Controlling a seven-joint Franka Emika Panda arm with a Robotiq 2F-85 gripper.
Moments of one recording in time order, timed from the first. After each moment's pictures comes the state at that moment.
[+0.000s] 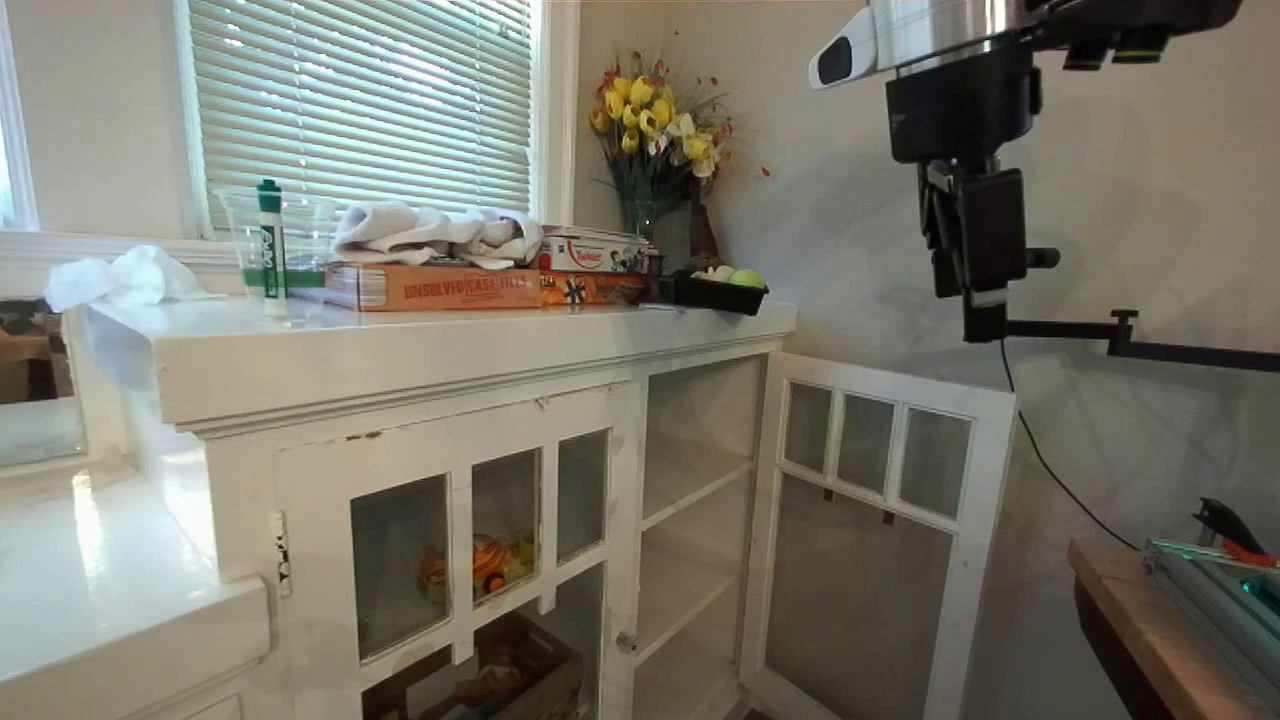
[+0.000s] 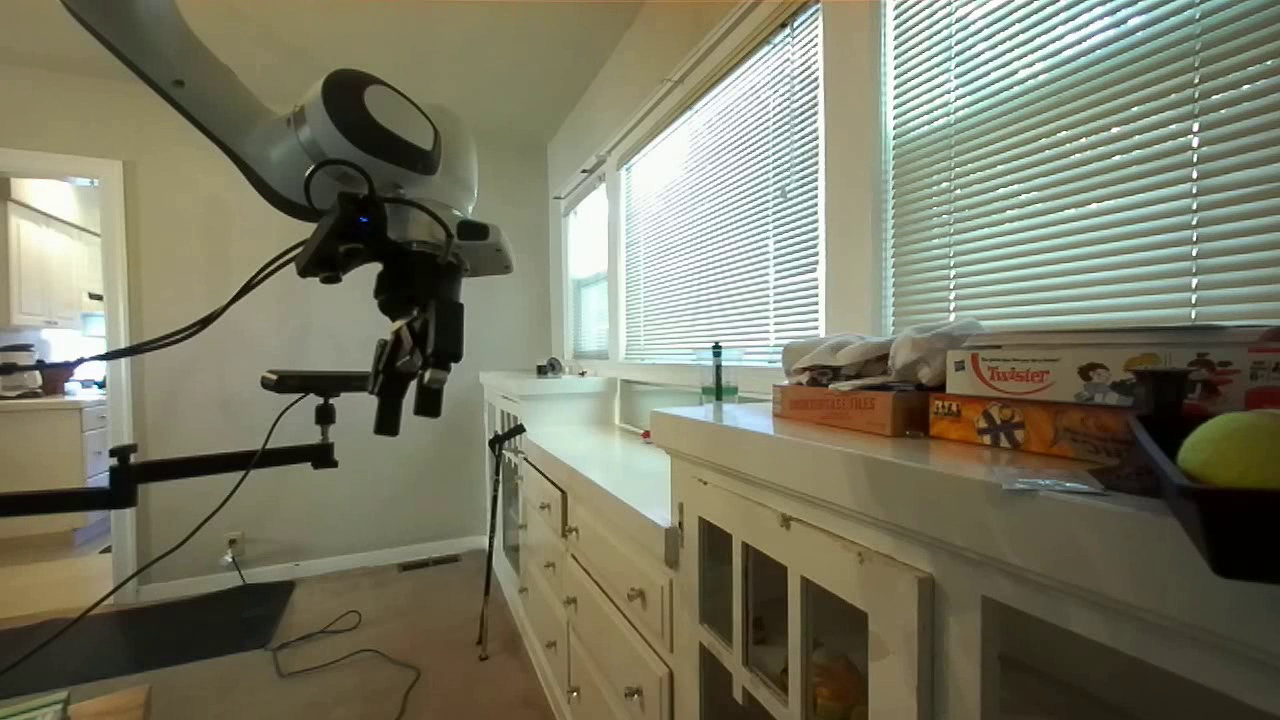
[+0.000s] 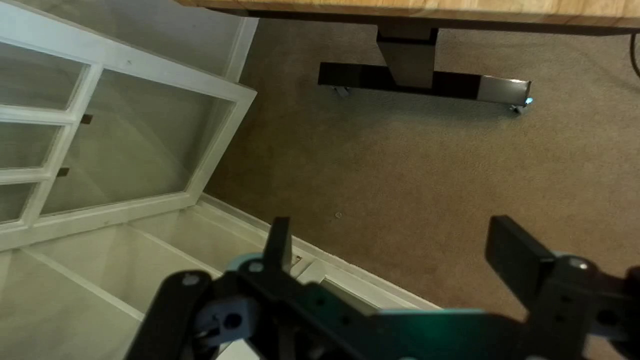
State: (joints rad) arm 0.05 -0.43 0.27 -2.54 -0.16 1.85 0.25
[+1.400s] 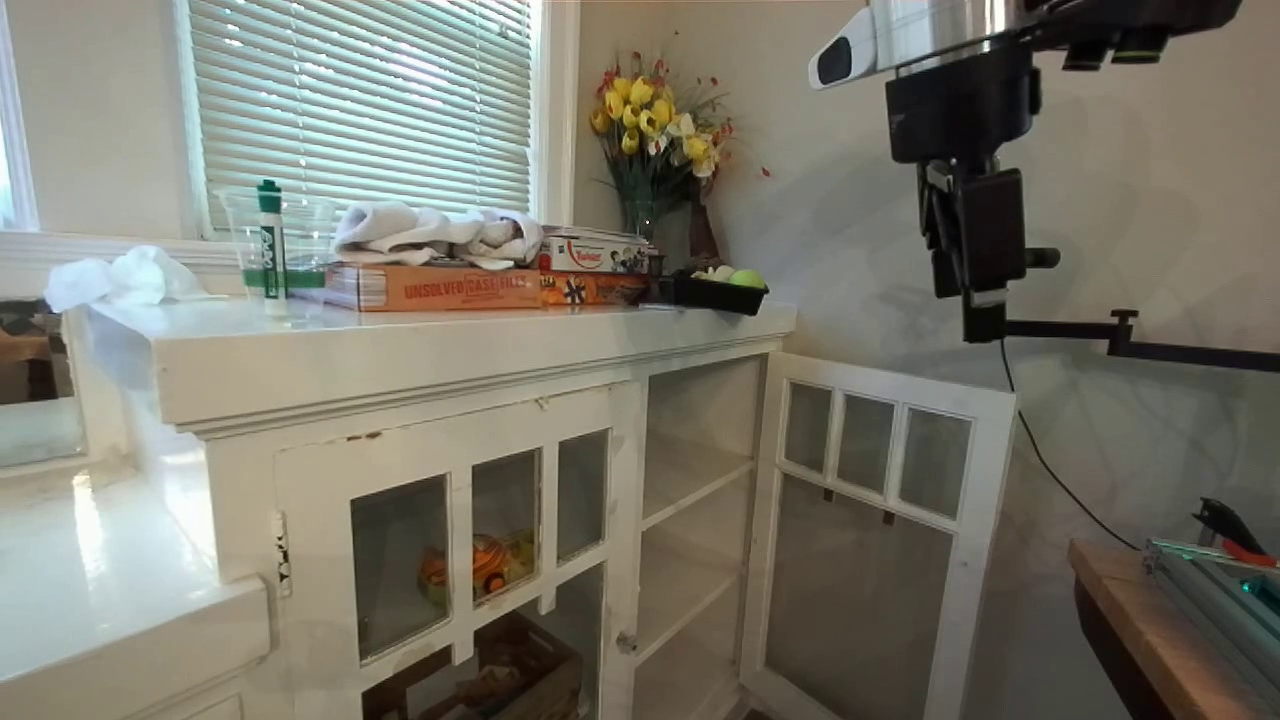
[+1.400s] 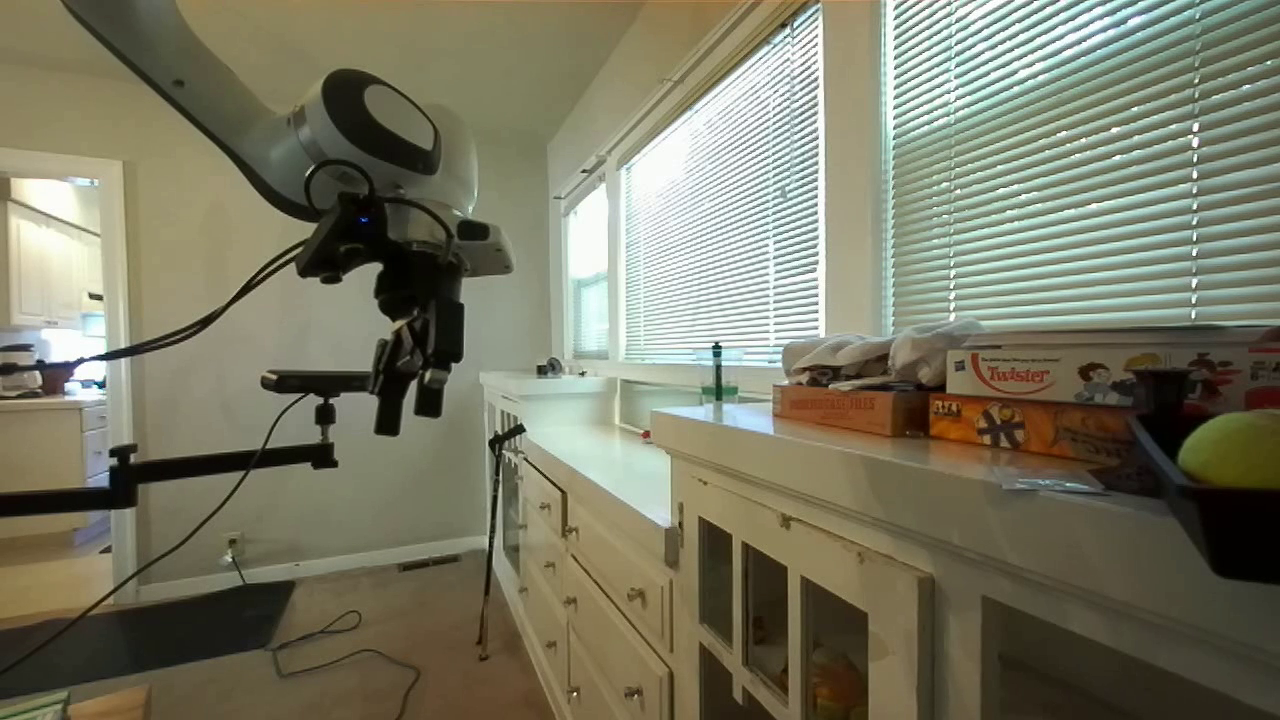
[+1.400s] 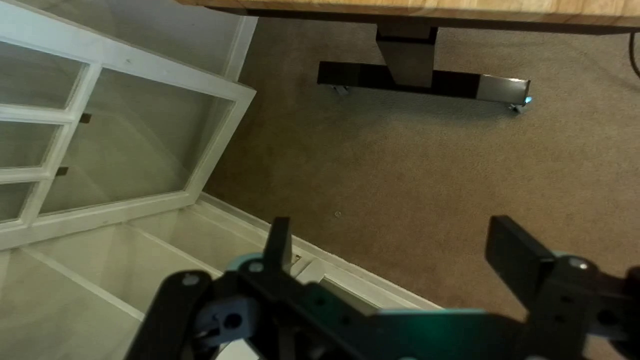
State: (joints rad) arm 0.05 -0.43 0.26 -2.54 -0.16 1.85 0.25
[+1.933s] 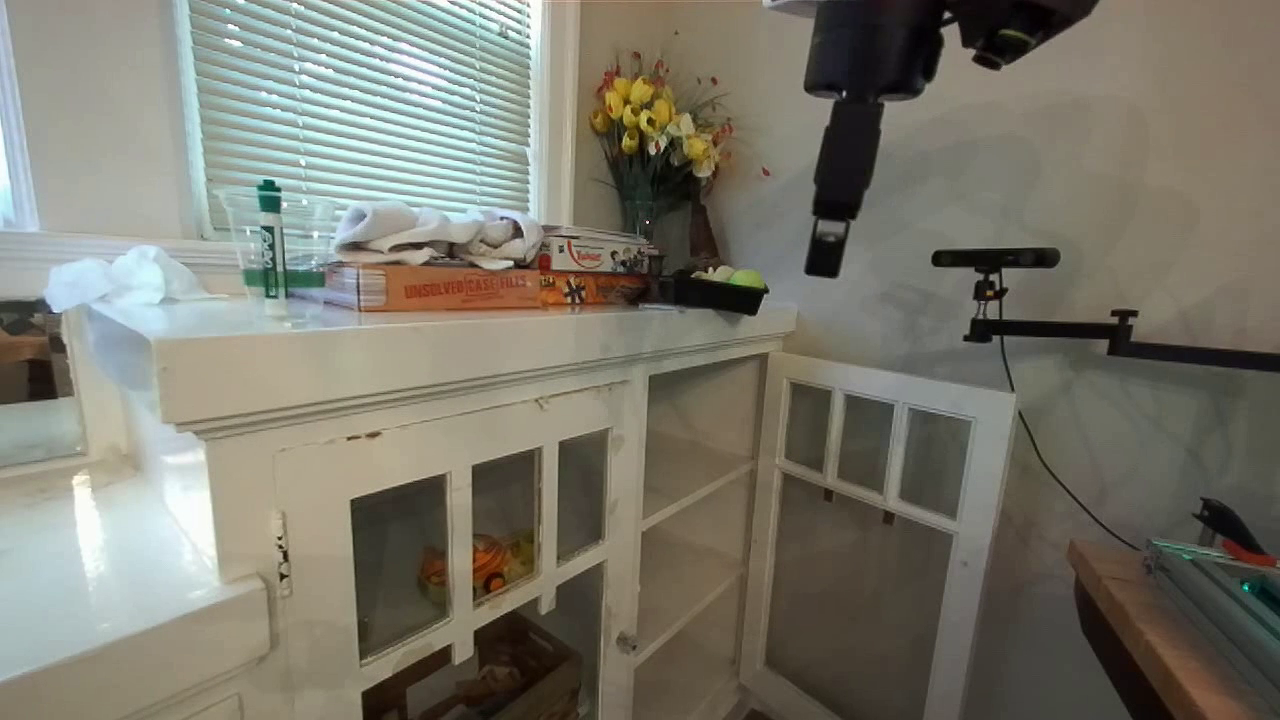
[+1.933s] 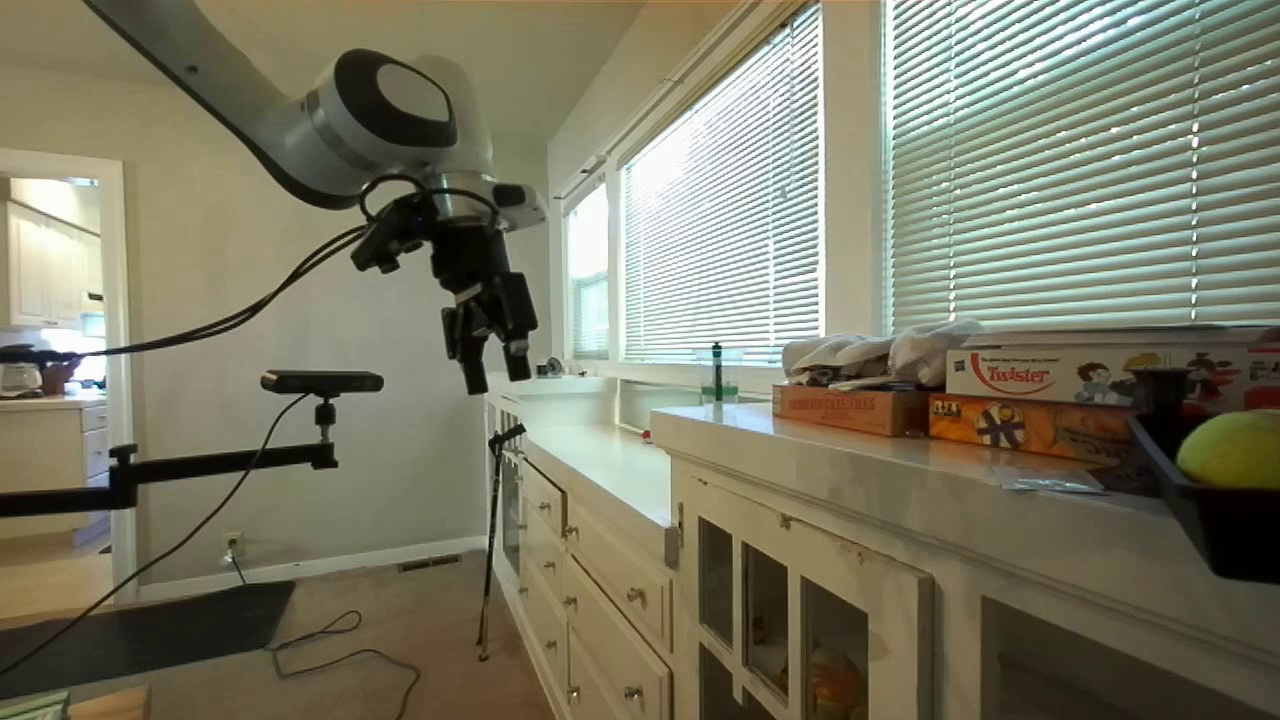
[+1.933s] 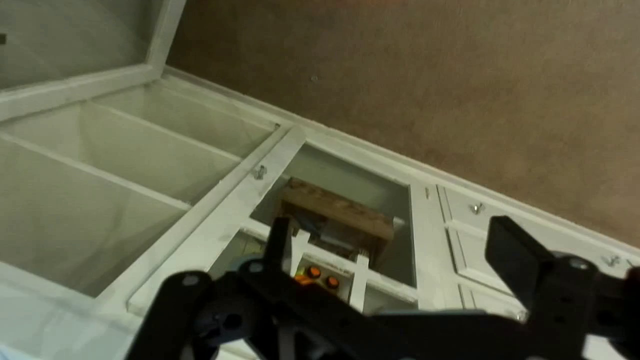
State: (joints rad) arm 0.05 -0.43 0.20 -2.51 -0.19 2.18 0.26
